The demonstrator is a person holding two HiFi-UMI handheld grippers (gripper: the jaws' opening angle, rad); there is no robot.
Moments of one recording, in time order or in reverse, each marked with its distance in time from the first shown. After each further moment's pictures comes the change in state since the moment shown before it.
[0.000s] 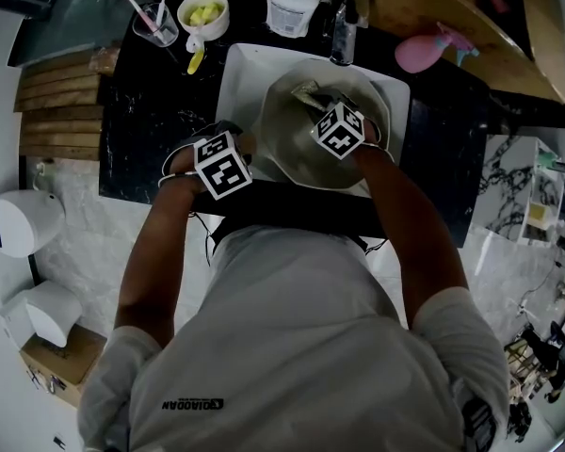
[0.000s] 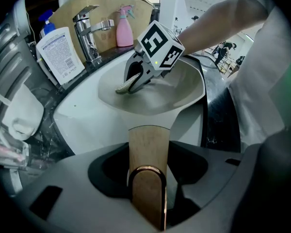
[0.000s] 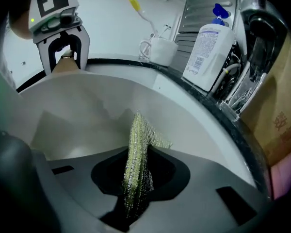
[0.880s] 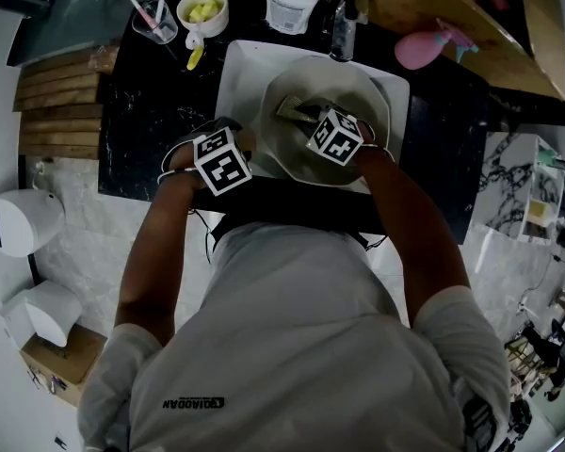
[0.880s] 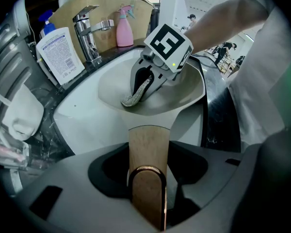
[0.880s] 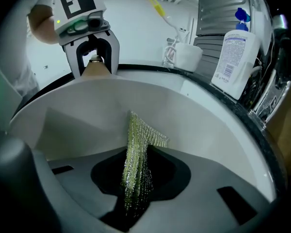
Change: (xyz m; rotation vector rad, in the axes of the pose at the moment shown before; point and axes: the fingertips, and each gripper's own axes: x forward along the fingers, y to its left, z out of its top) left arm 0.000 0.000 -0.001 0.001 0.001 0.000; right arm -0.005 0.056 0.013 -0.087 -0.062 0.203
